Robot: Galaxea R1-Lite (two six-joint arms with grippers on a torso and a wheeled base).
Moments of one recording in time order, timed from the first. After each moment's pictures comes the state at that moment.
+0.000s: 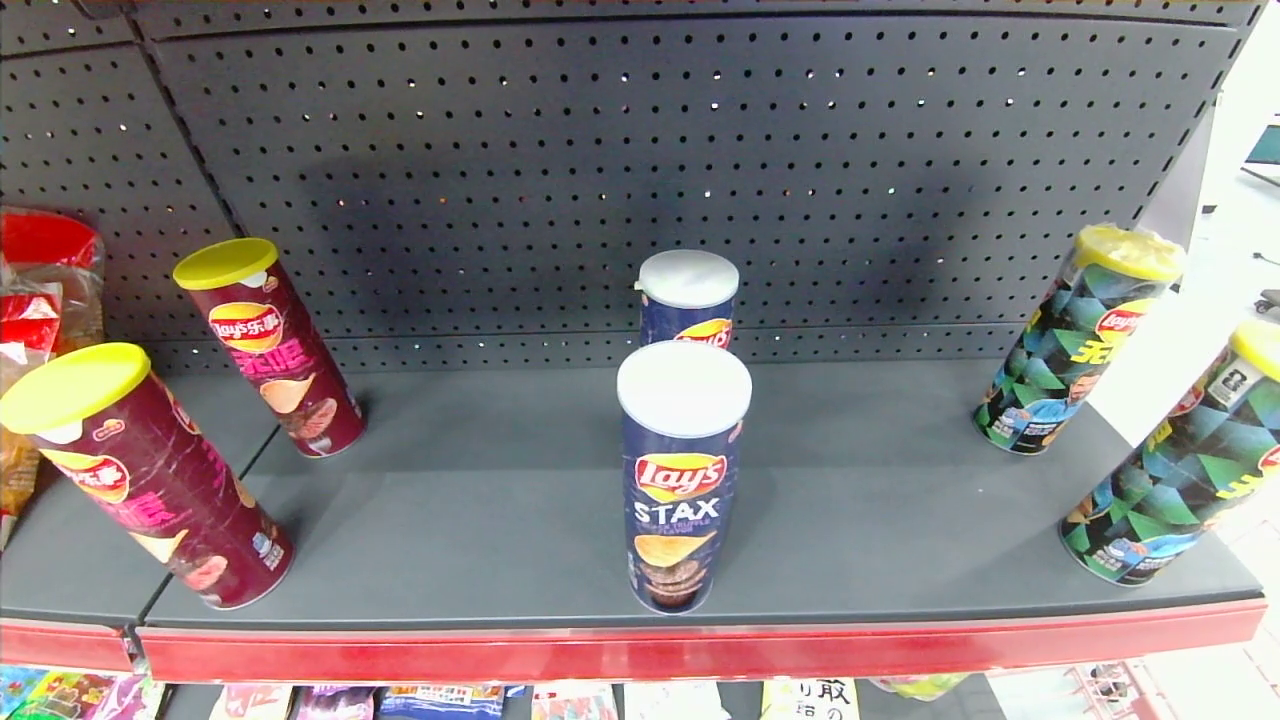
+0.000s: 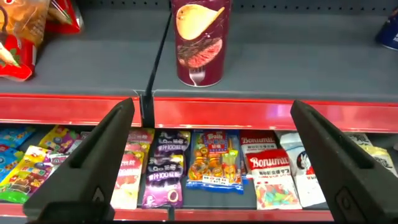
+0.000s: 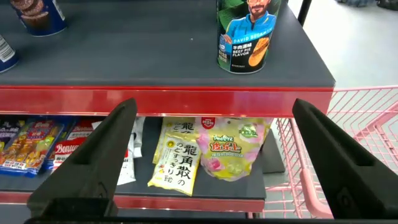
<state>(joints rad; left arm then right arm) 0.00 0.00 0.00 0.00 0.02 -0.03 0.00 0.00 0.00 0.00 0.05 0.01</state>
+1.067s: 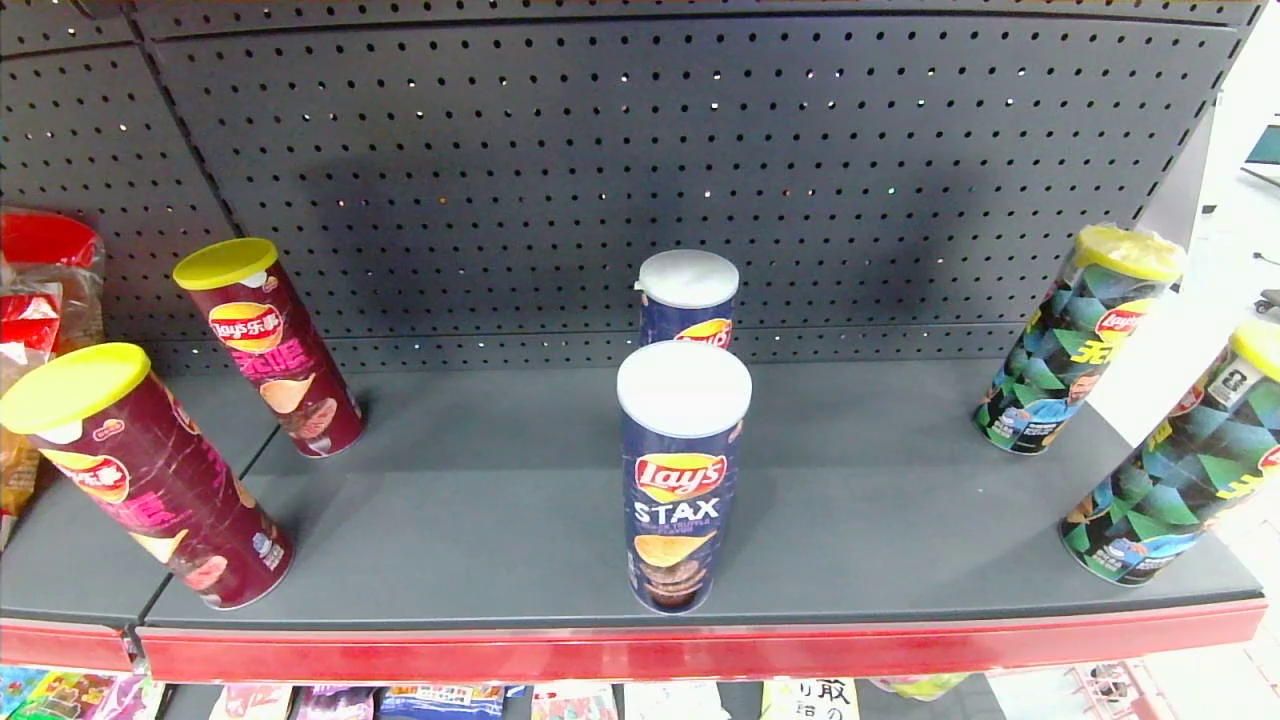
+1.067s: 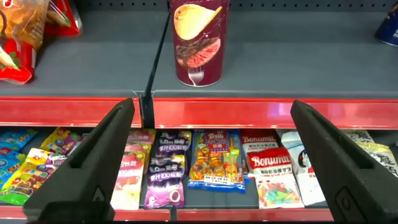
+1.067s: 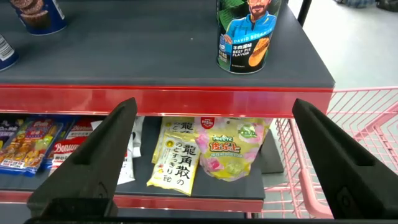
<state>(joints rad) 0.00 0.00 0.00 0.00 0.02 -0.01 0.00 0.00 0.00 0.00 0.05 0.00</state>
